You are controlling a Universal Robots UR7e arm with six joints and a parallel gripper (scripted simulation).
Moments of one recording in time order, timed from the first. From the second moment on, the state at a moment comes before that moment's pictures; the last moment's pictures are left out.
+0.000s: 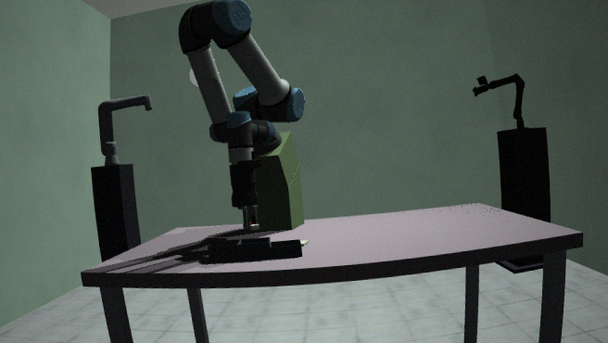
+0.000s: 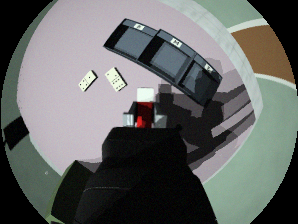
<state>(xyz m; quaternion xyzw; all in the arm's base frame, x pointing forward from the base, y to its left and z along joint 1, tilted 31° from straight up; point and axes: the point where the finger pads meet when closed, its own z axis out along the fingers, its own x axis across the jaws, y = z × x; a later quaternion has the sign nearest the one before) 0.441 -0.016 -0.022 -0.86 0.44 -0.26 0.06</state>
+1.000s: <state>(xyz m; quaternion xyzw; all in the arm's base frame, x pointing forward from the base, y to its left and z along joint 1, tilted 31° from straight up) 0.528 -0.071 0.037 -0.95 0.13 -0.27 -0.04</state>
